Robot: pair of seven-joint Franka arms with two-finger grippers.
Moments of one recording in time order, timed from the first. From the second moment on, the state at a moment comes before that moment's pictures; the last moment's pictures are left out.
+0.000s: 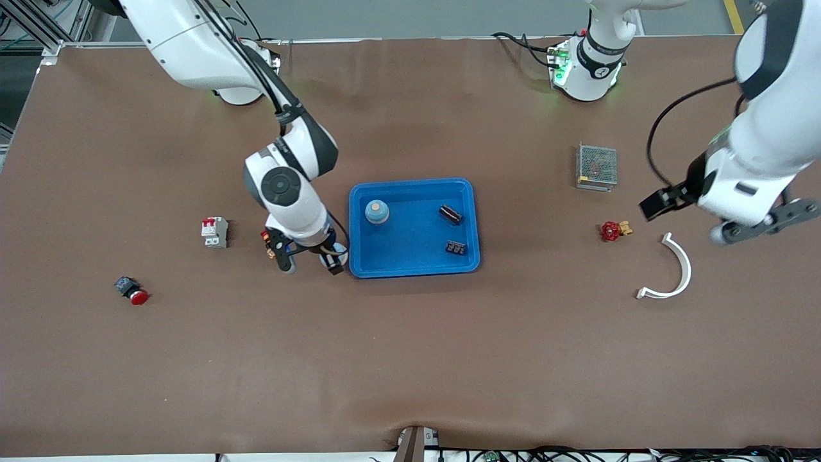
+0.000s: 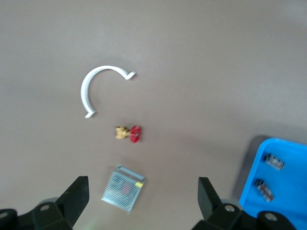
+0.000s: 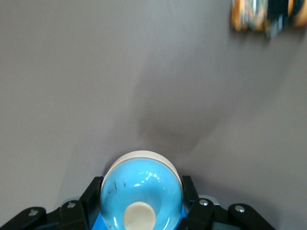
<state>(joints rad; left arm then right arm) -0.06 0.14 -0.13 -1.45 0.09 1.53 -0.43 0.39 0.55 0.18 -1.84 -0.12 2.46 1.80</state>
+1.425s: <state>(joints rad) -0.05 -0.05 -0.07 -1.58 0.03 1.51 -0.17 0.55 0.68 0.15 -1.75 -0.14 2.44 2.02</state>
